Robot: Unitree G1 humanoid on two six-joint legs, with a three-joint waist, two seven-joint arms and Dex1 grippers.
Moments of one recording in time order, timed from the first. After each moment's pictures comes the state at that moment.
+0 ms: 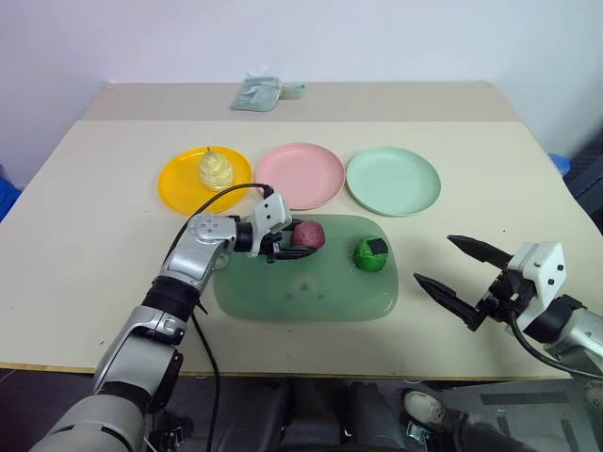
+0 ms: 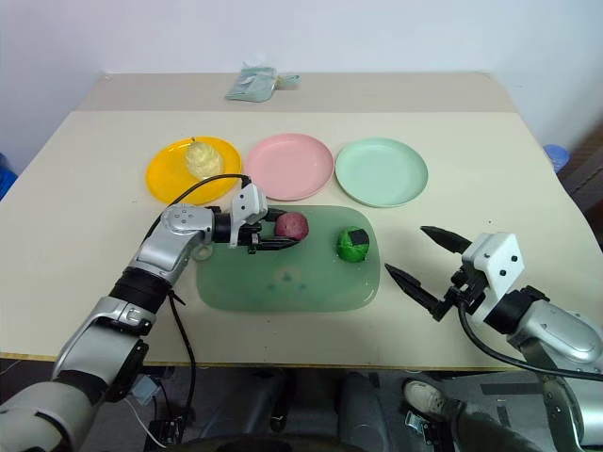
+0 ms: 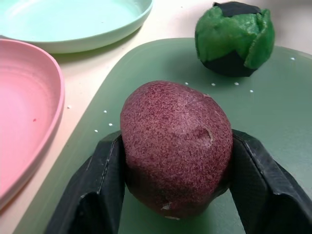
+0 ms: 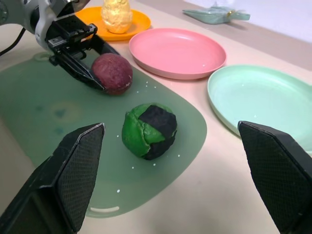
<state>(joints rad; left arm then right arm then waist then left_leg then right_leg) -0.71 0.35 -0.24 0.49 -0.14 0.05 -1.08 0.26 -0.67 -0.44 -0.61 0.57 0.38 0.76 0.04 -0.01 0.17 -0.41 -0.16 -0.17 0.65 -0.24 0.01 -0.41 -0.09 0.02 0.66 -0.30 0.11</state>
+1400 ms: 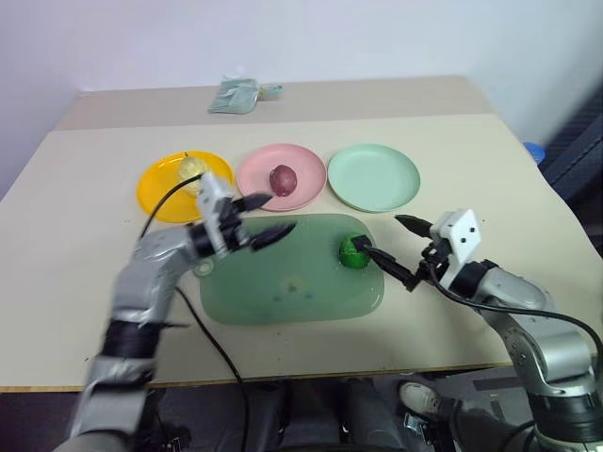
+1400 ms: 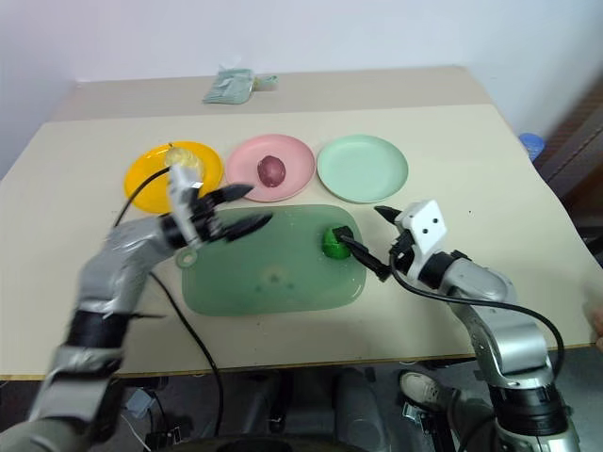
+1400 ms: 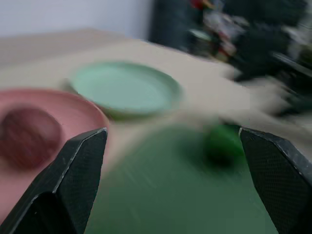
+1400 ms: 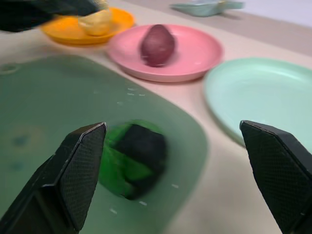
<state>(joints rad) -0.33 0.55 0.06 -0.10 -0.54 0.41 -1.06 -0.10 -0.58 -0.07 -0.40 0.43 0.46 0.62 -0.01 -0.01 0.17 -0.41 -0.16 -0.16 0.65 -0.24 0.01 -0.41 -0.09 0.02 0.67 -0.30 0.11</state>
